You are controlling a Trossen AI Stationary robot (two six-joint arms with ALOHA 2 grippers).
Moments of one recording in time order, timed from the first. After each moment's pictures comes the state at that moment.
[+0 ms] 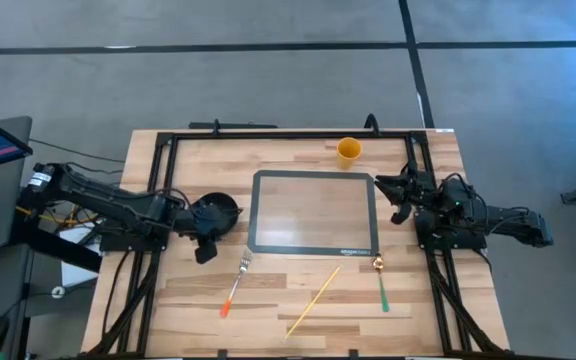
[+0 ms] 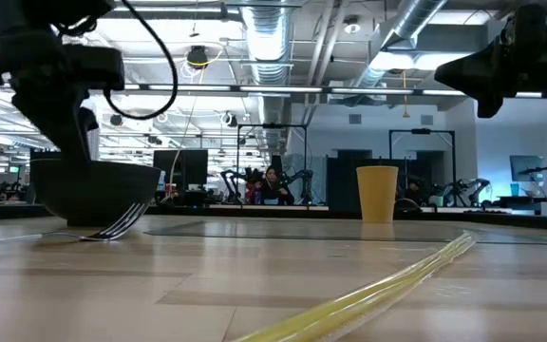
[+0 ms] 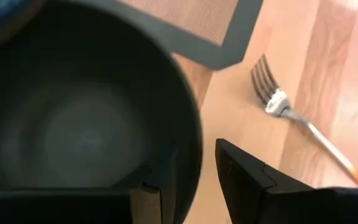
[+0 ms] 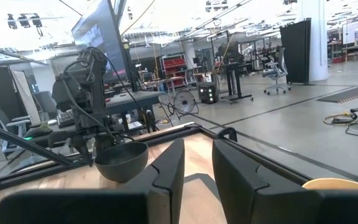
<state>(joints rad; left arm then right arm) -0.23 0.99 0.52 -0.59 -0.13 -0.49 -0.16 0.01 0.05 0.10 0.21 0.13</state>
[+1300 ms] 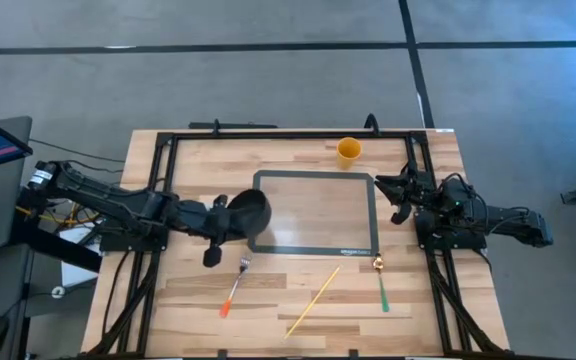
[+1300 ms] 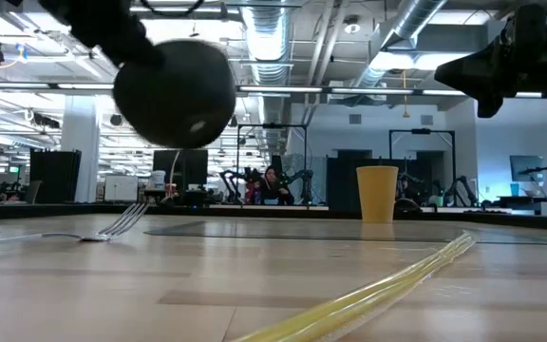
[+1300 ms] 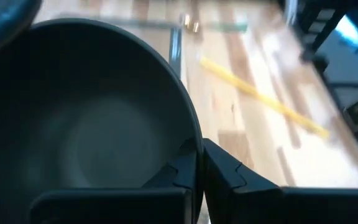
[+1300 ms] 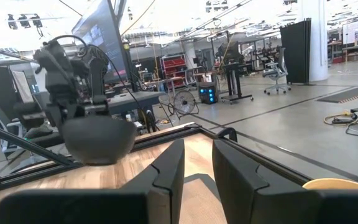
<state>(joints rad) -0.28 0.99 0.64 -0.18 -0.15 -0.14 -0.16 0.01 0.06 0.10 0.21 0.13</state>
